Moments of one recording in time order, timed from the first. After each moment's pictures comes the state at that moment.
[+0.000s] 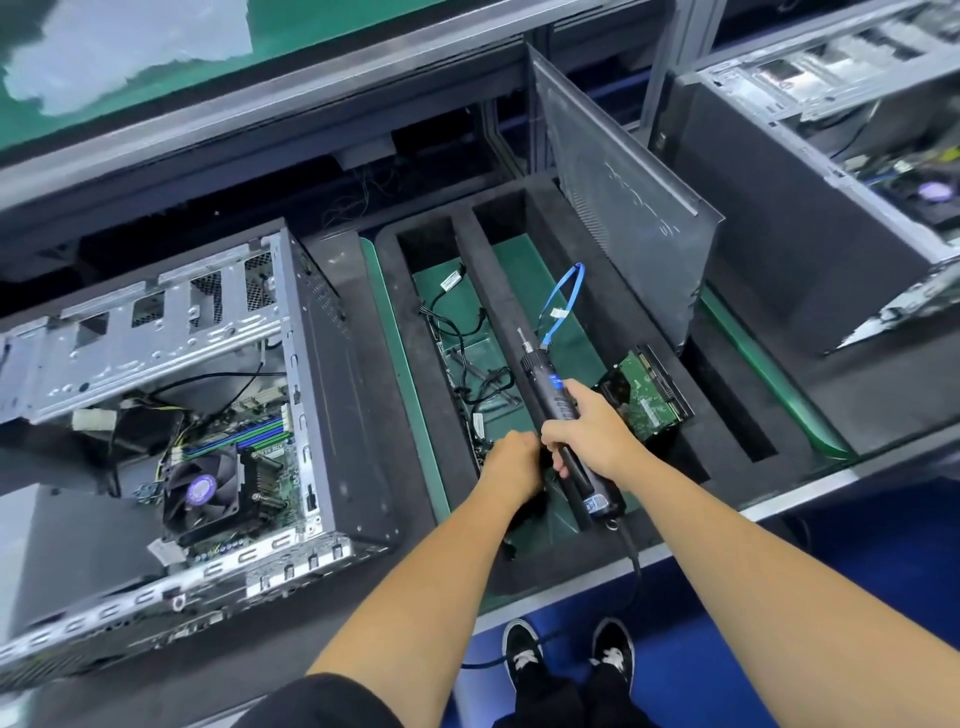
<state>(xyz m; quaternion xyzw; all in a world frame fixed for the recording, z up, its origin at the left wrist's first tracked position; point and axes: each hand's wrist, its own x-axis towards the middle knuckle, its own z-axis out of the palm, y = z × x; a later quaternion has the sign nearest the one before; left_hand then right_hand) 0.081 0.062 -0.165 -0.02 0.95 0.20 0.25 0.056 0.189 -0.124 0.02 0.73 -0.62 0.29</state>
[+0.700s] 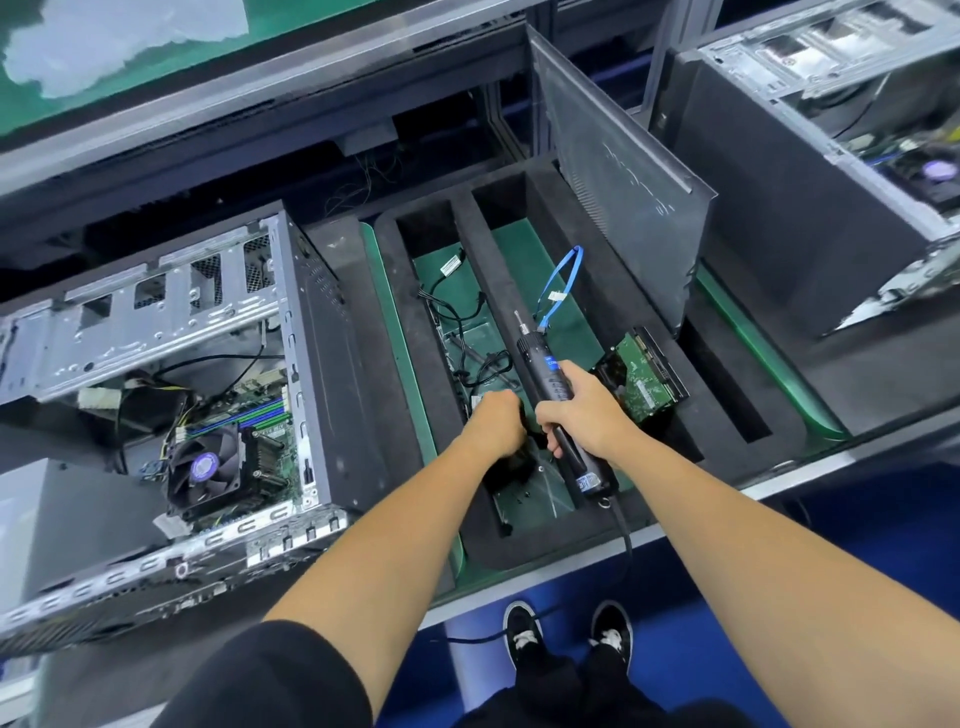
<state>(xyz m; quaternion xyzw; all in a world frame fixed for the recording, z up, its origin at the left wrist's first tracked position) 0.057 0.047 -0.147 -0.04 0.95 0.17 0.25 0.056 0.188 -0.123 0.01 0.73 -0.62 0.29</state>
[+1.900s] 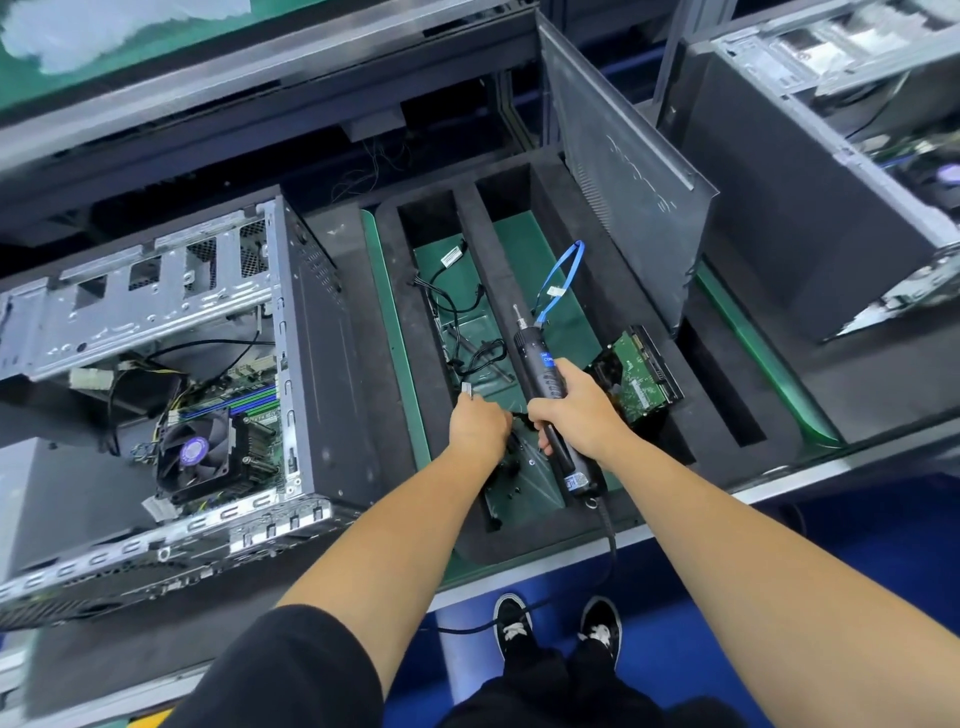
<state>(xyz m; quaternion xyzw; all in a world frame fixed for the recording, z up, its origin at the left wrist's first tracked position) 0.066 0.047 -0.161 0.09 0.93 -0.23 0.27 0.060 0.190 -0.114 0.01 0.74 -0.61 0.28</state>
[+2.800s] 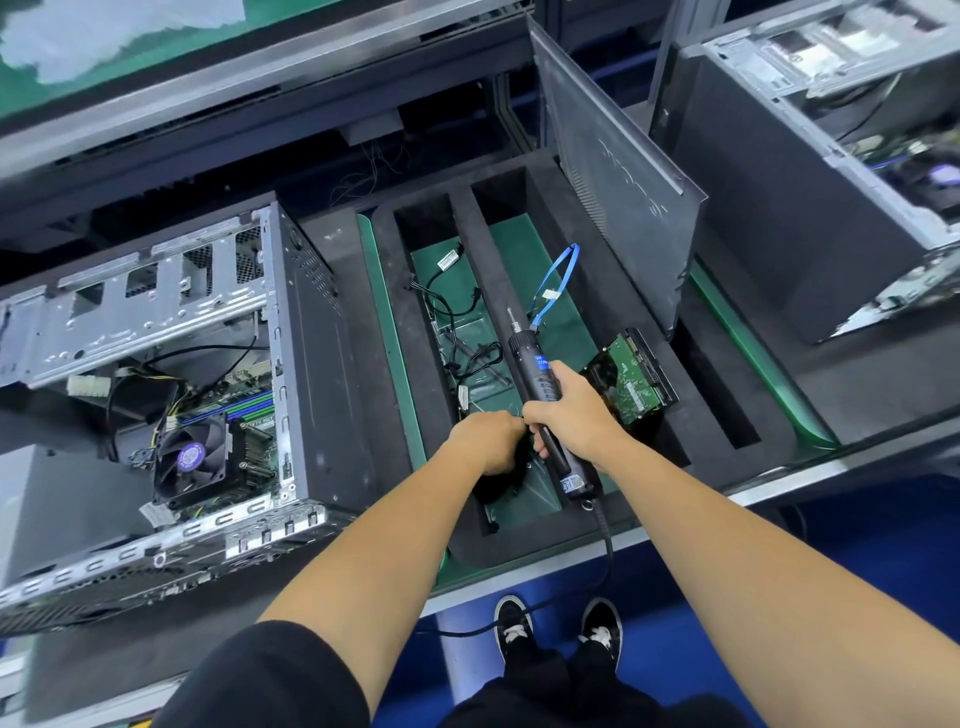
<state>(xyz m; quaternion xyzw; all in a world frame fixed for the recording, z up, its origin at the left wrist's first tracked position) 0.070 0.050 -0.153 0.13 0.94 0.00 0.31 0.058 0.190 -0.114 0.02 0.74 -0.61 0.29</state>
